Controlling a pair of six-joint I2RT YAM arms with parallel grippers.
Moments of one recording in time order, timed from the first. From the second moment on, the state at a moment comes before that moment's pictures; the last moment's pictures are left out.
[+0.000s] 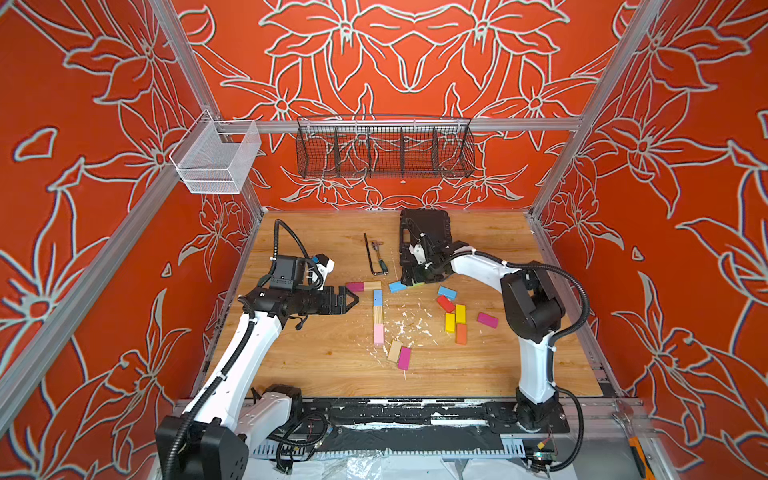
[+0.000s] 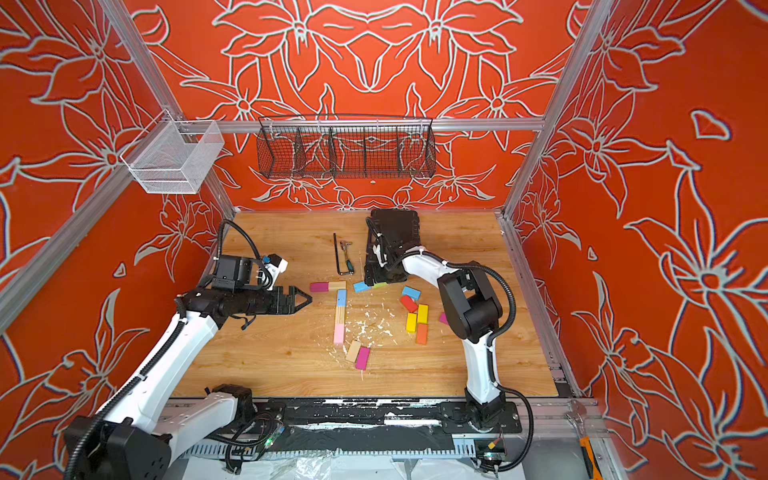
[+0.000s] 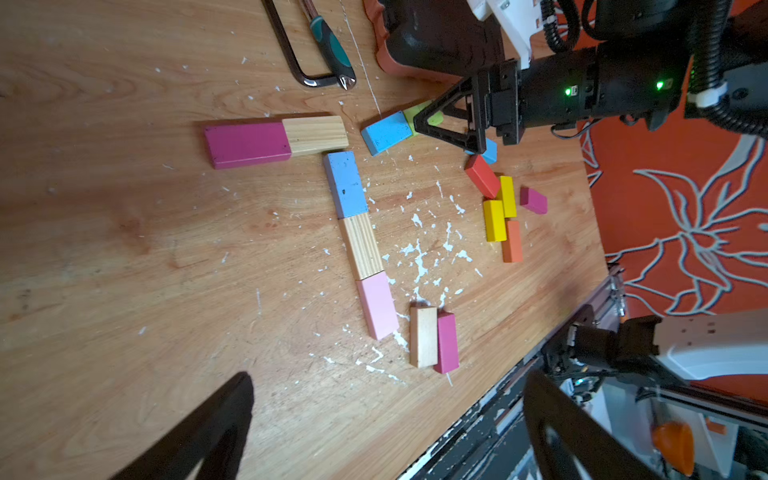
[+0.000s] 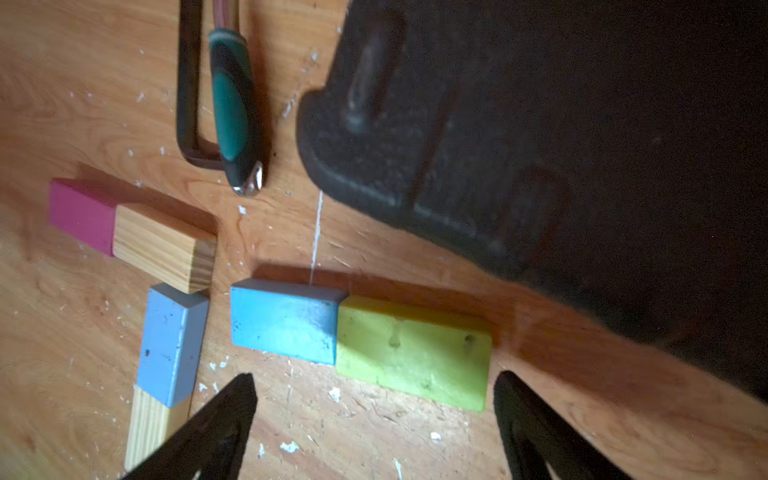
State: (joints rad) left arm -0.10 1.07 0.91 -0.81 0.59 -0.22; right arm 0.50 2.04 1.50 -0.58 -0.22 0.29
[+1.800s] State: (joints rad) left arm -0.48 2.07 1.65 -0.81 0.38 -0.61; right arm 0.26 1.67 1.06 -0.36 -0.42 0.48
